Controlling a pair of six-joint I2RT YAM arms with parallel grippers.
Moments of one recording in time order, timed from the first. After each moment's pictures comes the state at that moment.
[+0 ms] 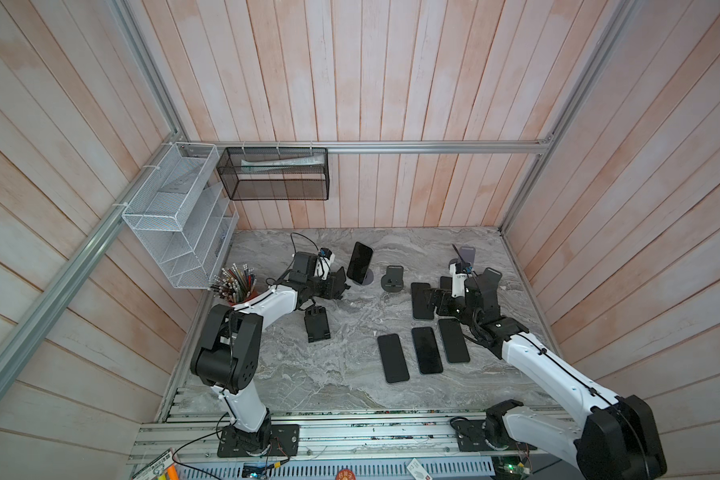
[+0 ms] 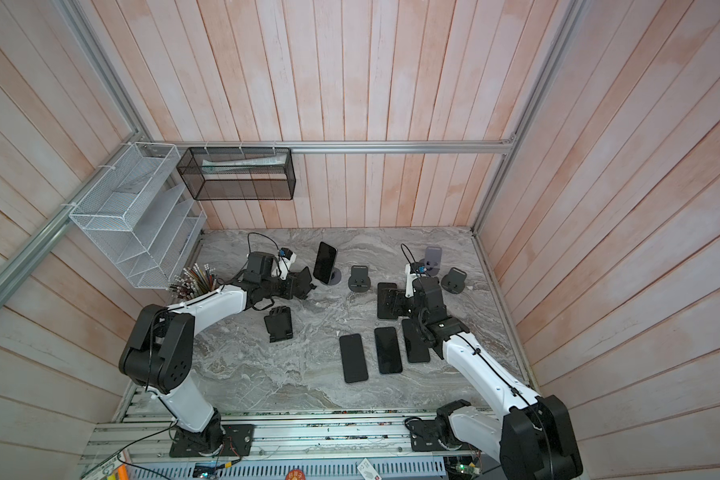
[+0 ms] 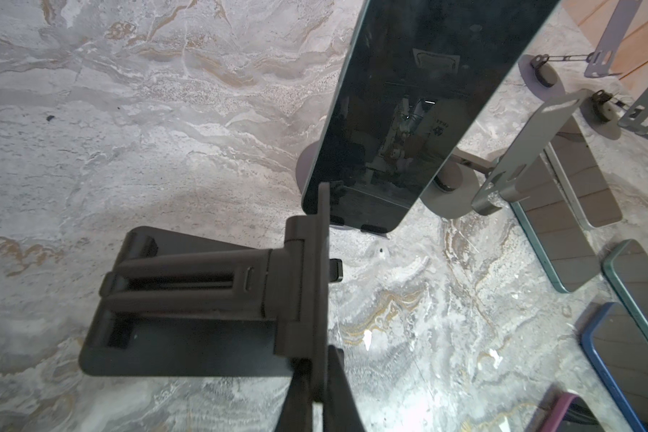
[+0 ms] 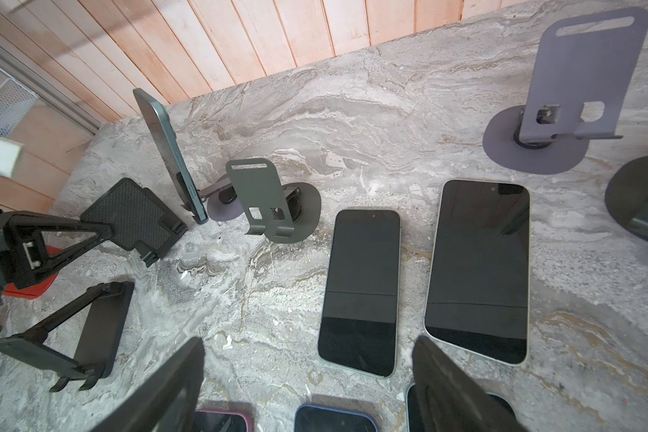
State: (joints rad) left arm -0.30 1.73 1.06 -0.10 0.30 -0.04; right arm 0.36 1.12 0.67 -0.09 -0.06 0.40
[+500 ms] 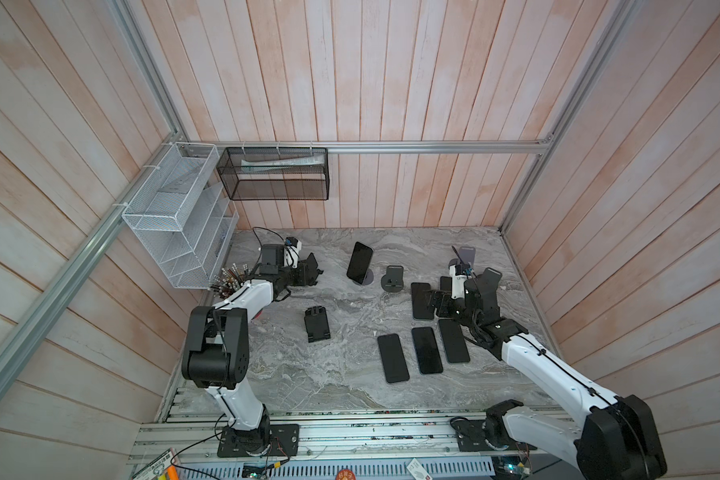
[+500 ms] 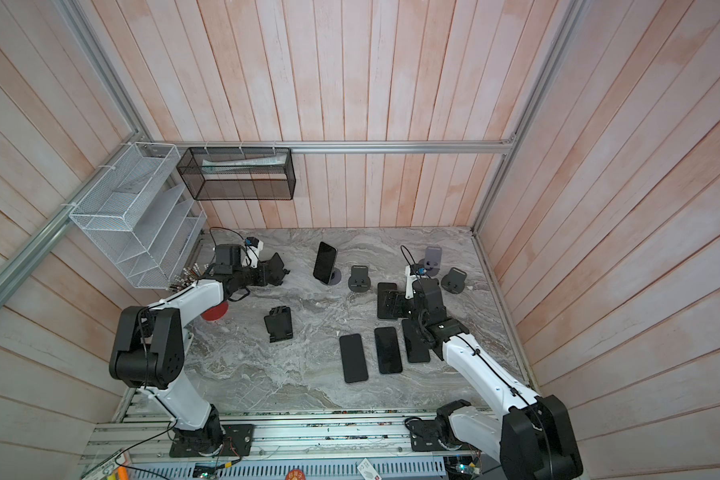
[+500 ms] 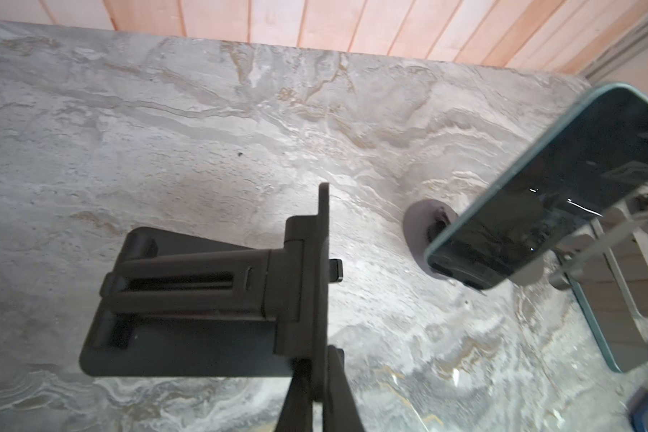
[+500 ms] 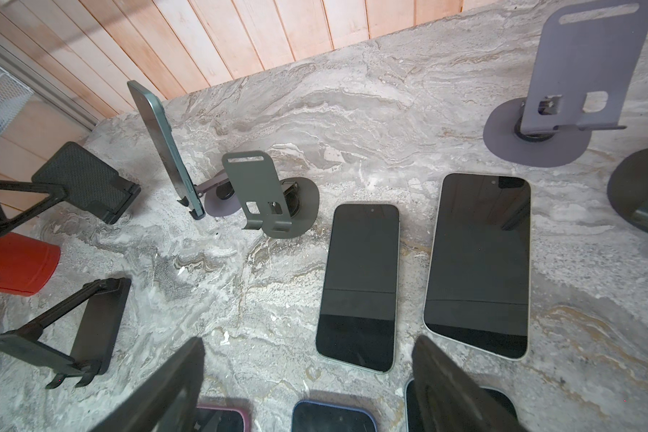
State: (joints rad) left arm -0.06 1.77 1.12 -0.08 0.36 -0.06; right arm 0.36 1.11 0.65 -0.08 -0.06 0.40
